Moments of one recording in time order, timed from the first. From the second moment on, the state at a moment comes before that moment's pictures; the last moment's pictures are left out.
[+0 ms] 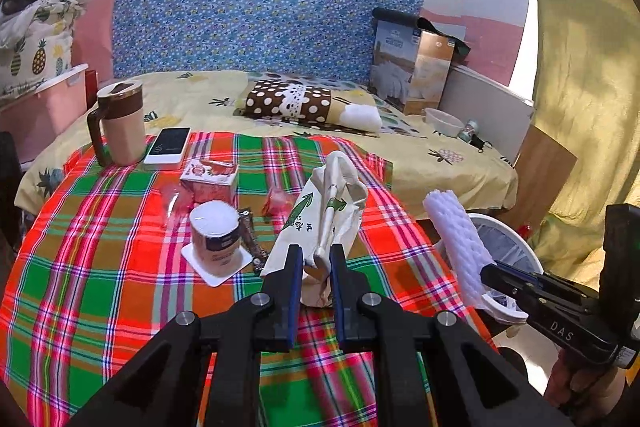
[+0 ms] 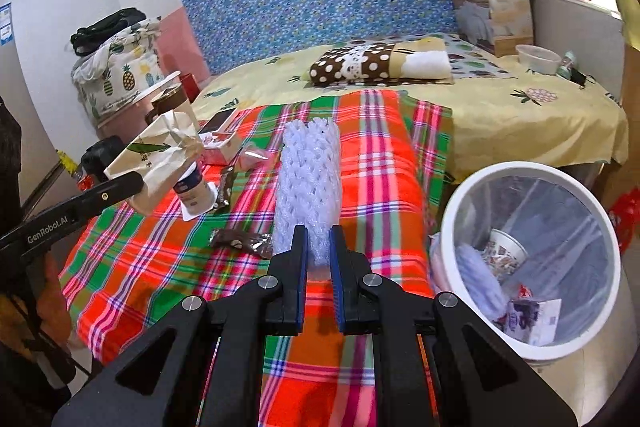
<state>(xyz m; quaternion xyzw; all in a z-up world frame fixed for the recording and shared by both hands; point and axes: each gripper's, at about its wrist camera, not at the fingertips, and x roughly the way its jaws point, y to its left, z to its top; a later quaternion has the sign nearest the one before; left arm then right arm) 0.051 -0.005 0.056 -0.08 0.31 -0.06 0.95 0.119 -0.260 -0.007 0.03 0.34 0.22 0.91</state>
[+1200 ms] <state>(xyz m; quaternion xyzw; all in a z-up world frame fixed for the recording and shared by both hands) 0.098 -0.177 0.030 -0.01 0.36 -0.24 0.90 0.108 -0.382 -0.019 0.08 0.35 0.06 0.93</state>
